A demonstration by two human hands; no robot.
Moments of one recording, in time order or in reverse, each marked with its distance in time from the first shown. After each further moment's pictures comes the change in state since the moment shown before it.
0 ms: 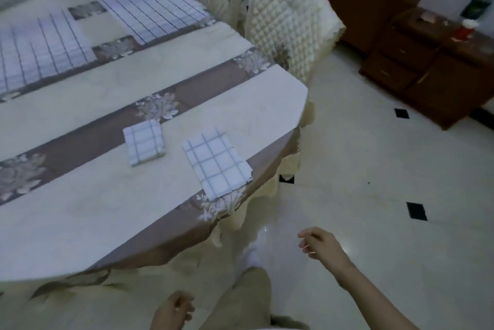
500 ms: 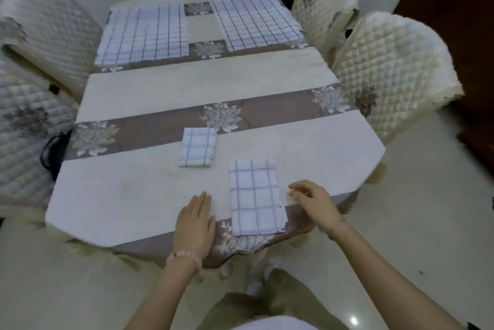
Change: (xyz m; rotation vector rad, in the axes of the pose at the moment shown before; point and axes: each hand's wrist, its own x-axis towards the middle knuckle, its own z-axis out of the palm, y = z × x) left_hand 0.069 0.130 -0.033 0.479 0.612 0.316; right_hand 0.115 -0.203 0.039 -0.384 -0.250 -0.494
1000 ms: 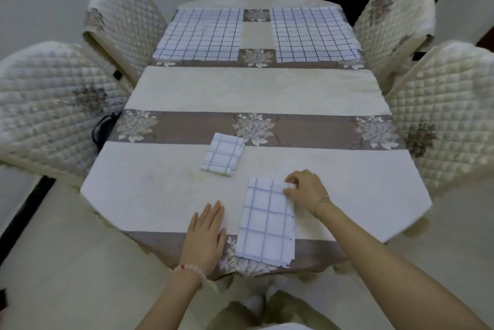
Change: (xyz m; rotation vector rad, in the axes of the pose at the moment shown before) left_hand -0.004 0.008 0.008 0.120 -0.063 -0.108; right_hand 0.118 -0.040 0.020 -0.531 -0.211 -0.224
